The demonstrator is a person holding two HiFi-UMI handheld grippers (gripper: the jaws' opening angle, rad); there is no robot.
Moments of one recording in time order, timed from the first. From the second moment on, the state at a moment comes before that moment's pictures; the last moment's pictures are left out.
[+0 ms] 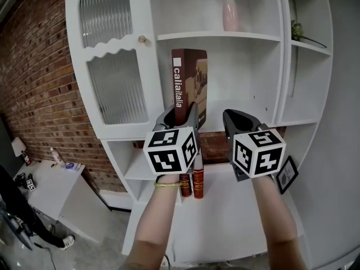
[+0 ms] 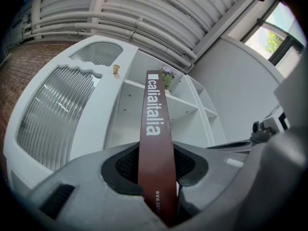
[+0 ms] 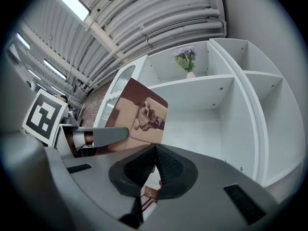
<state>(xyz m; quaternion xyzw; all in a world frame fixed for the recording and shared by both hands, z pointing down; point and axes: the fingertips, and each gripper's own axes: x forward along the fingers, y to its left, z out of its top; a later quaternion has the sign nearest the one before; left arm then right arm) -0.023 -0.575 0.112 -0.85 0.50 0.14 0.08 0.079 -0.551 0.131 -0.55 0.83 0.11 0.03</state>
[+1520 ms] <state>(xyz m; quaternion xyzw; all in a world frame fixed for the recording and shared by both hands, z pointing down) 0.008 -0.659 0.143 -0.84 0.54 0.07 0.06 0.097 -0.617 0.150 -0.54 0.83 0.10 0.02</state>
